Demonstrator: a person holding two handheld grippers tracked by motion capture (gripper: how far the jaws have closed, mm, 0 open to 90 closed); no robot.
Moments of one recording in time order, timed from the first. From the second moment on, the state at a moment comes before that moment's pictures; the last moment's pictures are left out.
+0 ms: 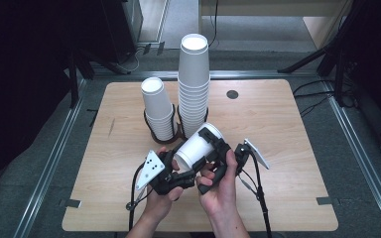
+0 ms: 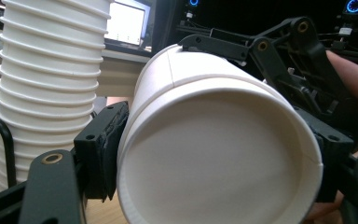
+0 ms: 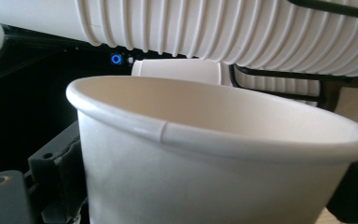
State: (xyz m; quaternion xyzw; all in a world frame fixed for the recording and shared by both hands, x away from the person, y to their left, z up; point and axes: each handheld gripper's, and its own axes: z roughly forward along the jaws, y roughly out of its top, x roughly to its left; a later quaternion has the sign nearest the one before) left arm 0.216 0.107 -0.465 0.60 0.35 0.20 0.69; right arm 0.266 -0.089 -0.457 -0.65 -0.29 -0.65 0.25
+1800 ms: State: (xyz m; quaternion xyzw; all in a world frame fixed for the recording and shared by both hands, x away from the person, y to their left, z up) left arm 0.221 0.115 -0.460 0.61 0.37 0.16 0.68; right arm 0.261 -0.094 -0.448 -0.63 -0.33 -0.70 0.03
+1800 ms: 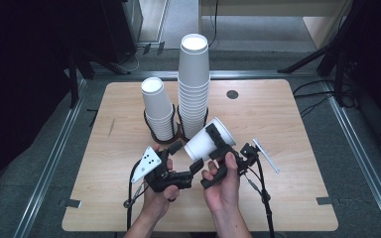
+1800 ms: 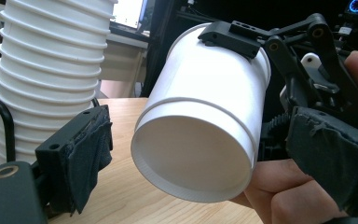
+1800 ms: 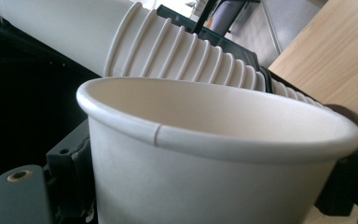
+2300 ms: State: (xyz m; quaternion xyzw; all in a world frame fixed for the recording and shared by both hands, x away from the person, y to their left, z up) left arm 0.221 0.116 -0.460 0.61 0.37 0.16 0.68; right arm 0.257 -0.090 -0.439 -0.61 -0.37 -0.70 -0.06
